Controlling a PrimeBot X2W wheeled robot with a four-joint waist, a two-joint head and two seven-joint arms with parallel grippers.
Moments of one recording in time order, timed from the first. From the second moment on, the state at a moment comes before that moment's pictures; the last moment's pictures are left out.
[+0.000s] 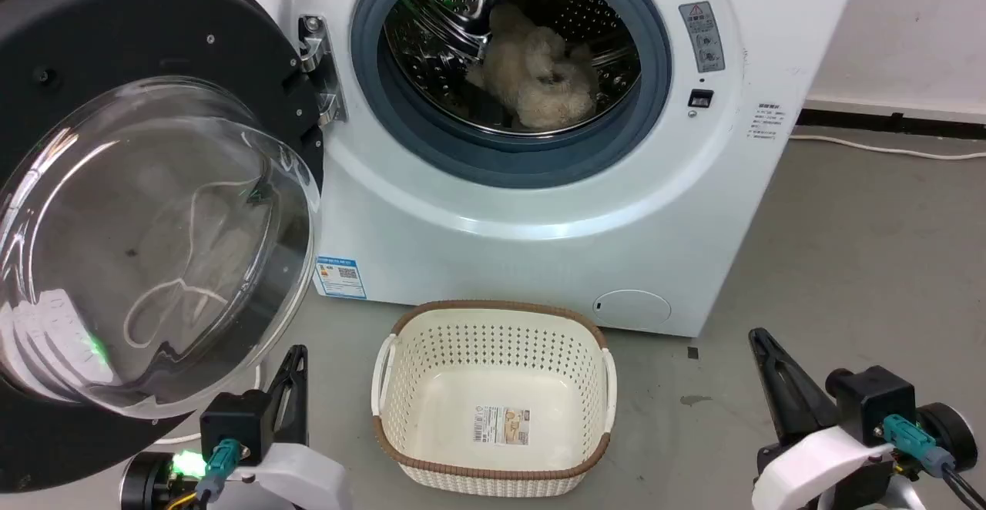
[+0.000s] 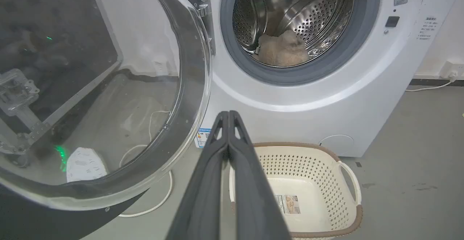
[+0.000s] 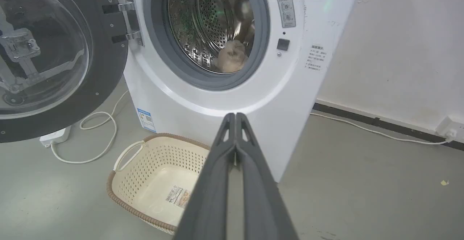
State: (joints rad) left arm 0.01 0.05 0.00 0.00 0.00 0.00 0.00; right arm -0.01 -0.05 0.00 0.01 0.01 0.13 0.00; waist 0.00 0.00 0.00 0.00
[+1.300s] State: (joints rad) left arm 0.02 0.05 -0.02 0.00 0.00 0.00 -0.02; right arm -0.01 -0.06 -0.01 0.01 0.02 0.13 -0.02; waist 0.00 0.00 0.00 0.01
